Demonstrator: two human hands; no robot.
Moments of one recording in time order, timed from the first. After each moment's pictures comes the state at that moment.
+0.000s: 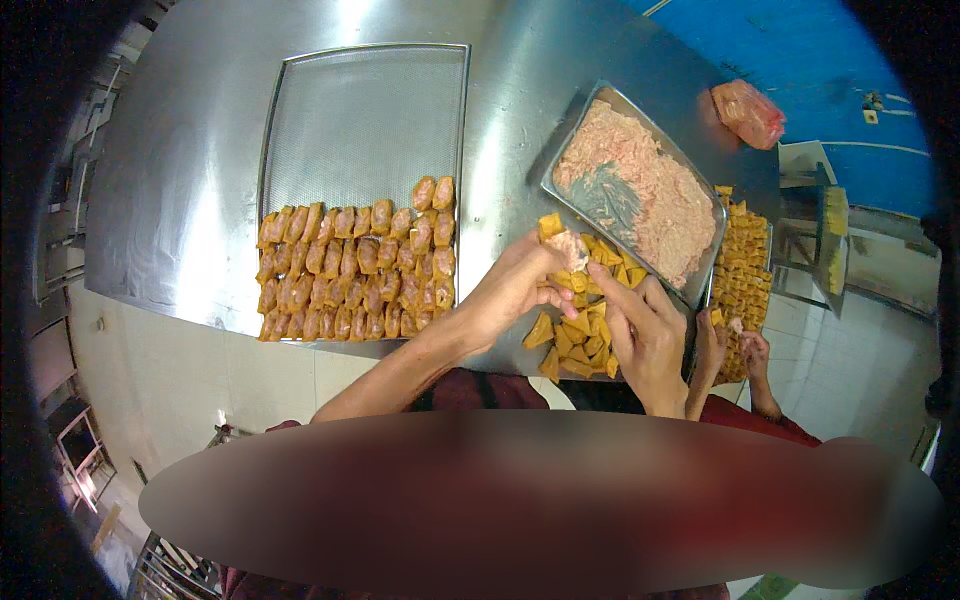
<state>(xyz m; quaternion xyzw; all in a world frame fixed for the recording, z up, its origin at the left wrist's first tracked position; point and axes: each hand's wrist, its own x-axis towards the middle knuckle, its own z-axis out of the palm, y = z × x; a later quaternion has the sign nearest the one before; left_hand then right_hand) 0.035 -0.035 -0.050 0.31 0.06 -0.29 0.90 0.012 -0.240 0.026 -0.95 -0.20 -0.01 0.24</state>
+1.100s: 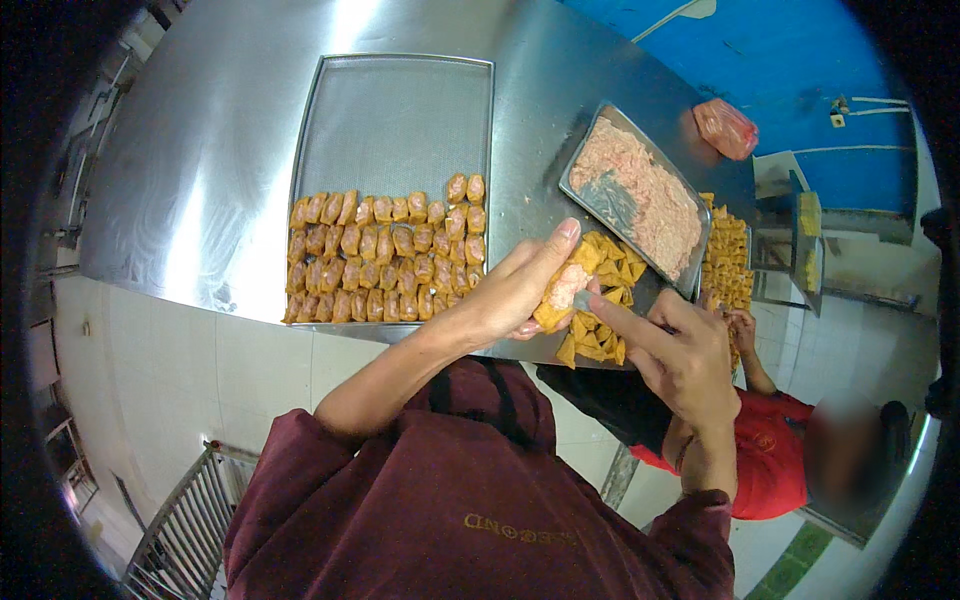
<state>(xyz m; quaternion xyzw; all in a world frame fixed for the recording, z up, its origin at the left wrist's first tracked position) -0.023 0.055 0.011 0.46 -0.04 -0.35 0.82 -0.054 -0.157 0.131 -0.94 -0.33 0.00 0.09</state>
